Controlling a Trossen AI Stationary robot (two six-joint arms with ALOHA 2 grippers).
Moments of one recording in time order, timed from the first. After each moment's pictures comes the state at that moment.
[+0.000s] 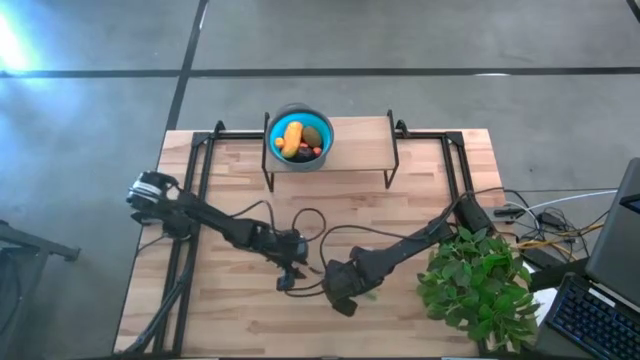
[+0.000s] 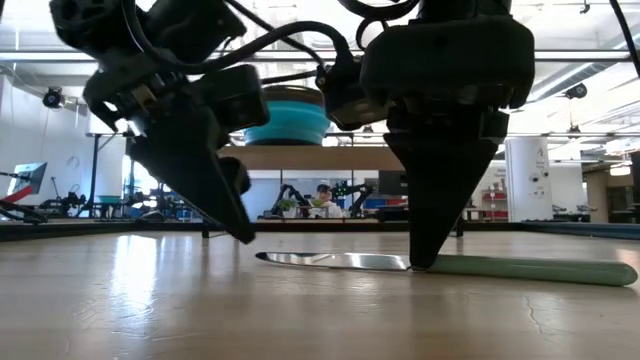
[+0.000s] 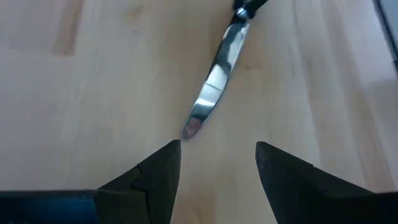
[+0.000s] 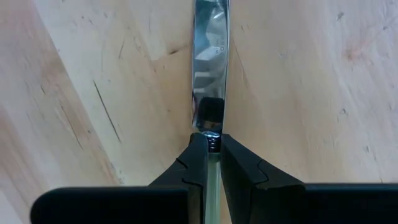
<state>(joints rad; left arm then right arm) -0.25 1.67 0.74 0.16 0.12 -0.38 0.41 2.13 1.52 -0.77 0.07 0.81</state>
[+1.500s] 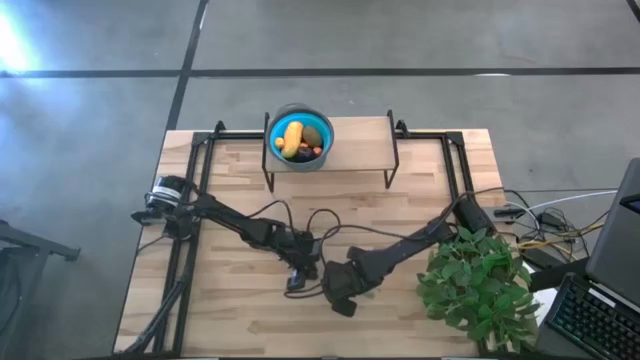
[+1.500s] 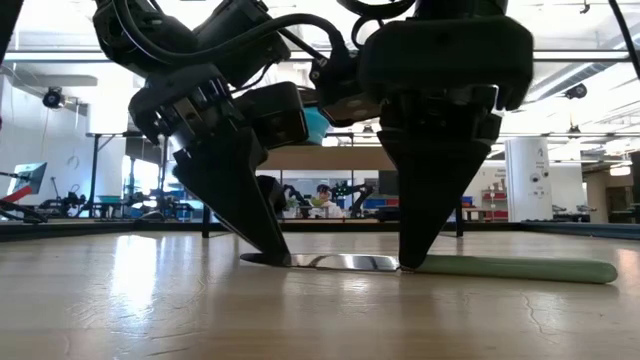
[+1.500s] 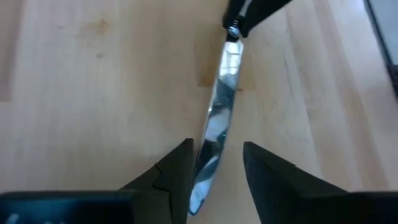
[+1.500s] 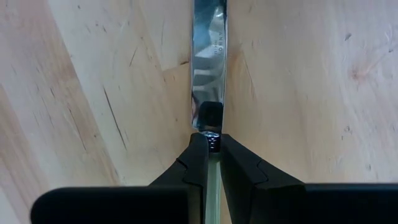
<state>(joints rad) -0.22 1.84 0.88 0.14 0.27 -0.33 0.41 2.13 1.52 -0.74 0.09 0.76</state>
